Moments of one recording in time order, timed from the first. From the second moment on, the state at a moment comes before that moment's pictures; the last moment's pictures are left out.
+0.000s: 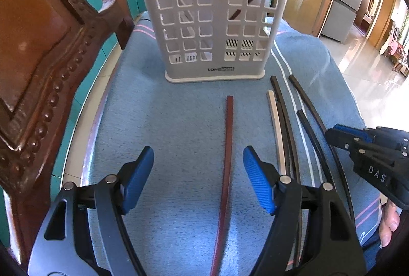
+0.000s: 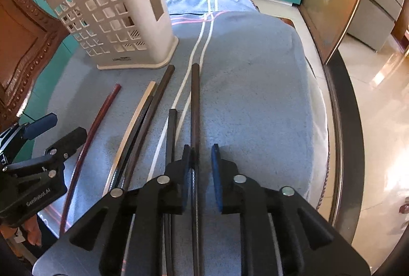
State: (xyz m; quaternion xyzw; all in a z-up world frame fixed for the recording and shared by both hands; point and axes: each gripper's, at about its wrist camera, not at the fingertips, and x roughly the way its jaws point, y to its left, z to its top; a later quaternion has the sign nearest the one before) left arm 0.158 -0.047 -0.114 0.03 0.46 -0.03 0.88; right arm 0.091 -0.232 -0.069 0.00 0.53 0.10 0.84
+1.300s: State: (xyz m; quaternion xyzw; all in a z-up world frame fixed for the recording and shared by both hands) left arm 0.195 -0.063 -0.136 0.03 0.49 -0.04 0.87; right arm 0.122 -0.226 -0.072 -0.04 0.53 0.10 0.84
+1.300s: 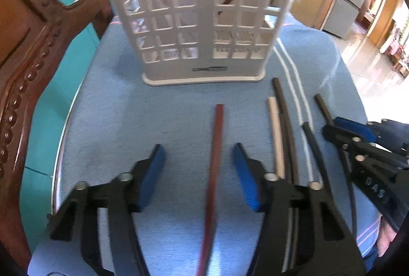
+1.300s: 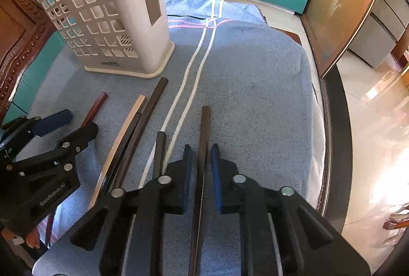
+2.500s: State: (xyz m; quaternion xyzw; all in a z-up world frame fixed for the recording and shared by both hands) left arm 0.099 0.004 0.158 -0.11 0.02 -0.01 0.99; right arm 0.076 -0.280 0.200 0.18 0.13 0.17 0.96
